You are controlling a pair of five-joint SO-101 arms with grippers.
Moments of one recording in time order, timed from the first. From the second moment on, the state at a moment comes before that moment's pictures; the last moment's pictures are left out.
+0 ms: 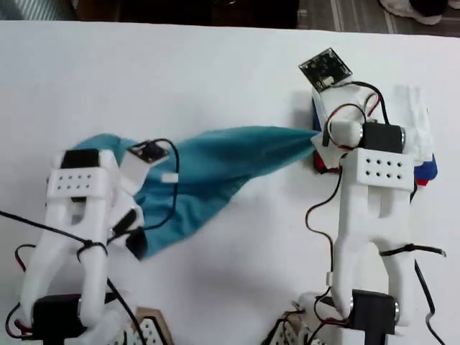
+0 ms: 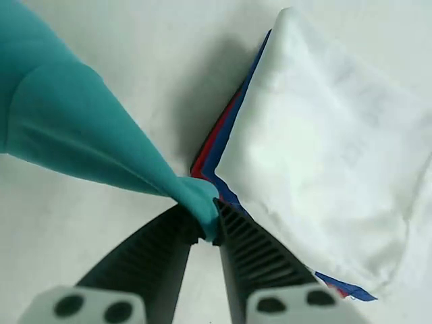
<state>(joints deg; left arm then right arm) -11.4 -20.2 39.8 89.4 -36.3 2.8 -16.3 11.6 72.6 38.1</state>
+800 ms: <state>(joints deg) -15.2 -20.2 53.6 49.0 -36.4 2.8 -13.5 11.6 71.1 38.2</state>
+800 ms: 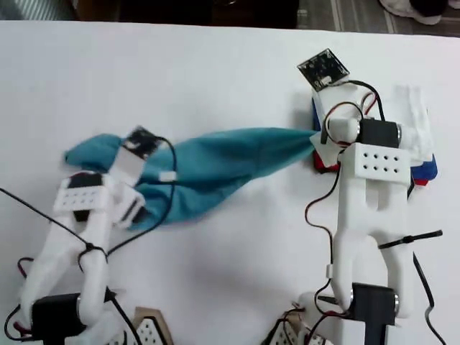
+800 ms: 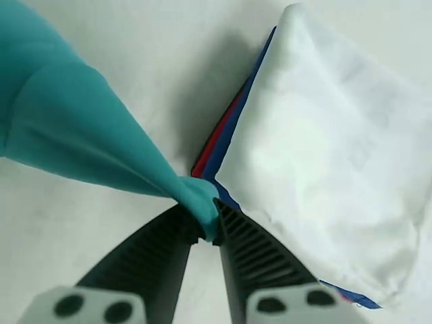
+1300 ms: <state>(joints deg) -21.9 -17.8 41.5 60.2 -41.9 2.8 -13.3 11.6 71.1 38.2</state>
